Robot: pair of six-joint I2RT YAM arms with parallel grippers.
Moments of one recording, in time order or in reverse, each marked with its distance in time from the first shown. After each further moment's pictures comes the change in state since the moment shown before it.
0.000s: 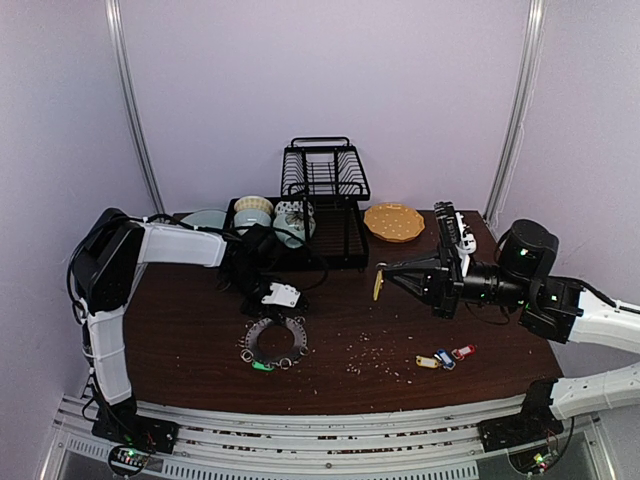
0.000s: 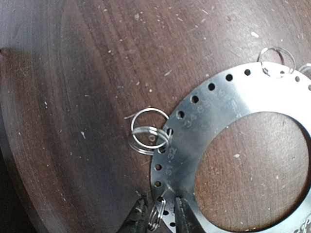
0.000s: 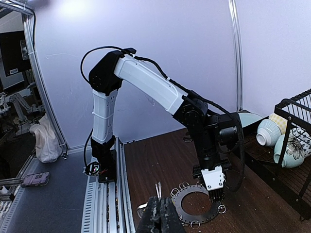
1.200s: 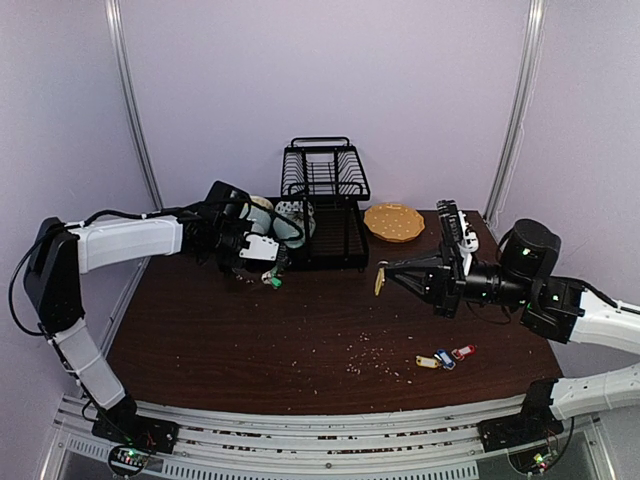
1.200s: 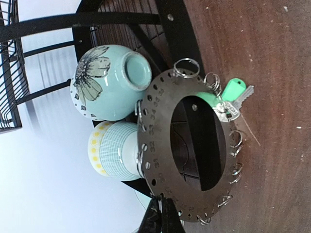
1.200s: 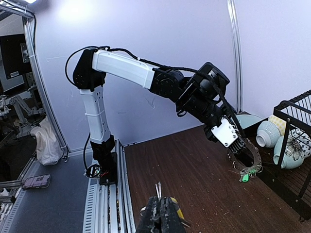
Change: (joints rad) left arm 0.050 -0.298 -0.069 0.261 -0.516 0.101; right arm -0.004 -0.009 0.000 0.002 0.000 0.012
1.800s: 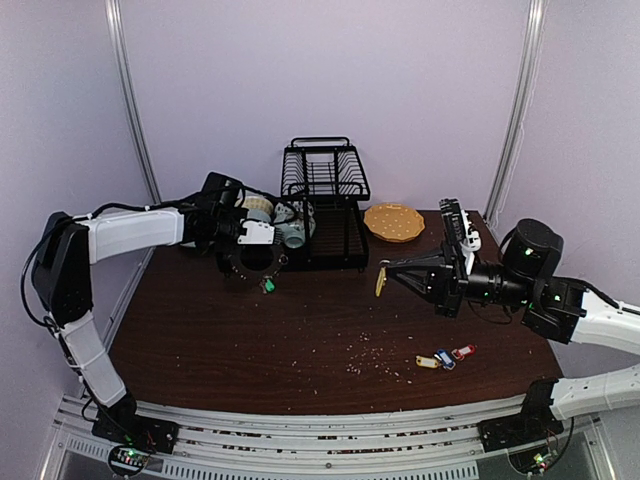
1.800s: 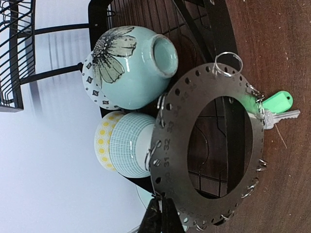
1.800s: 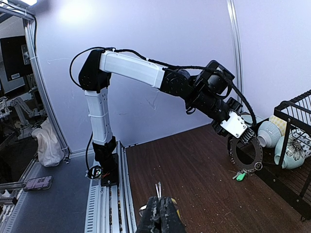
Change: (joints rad) left arm 0.071 0.063 0.074 0.052 0.035 -0.024; right arm 0.000 -0.010 0.000 0.000 0.000 0.010
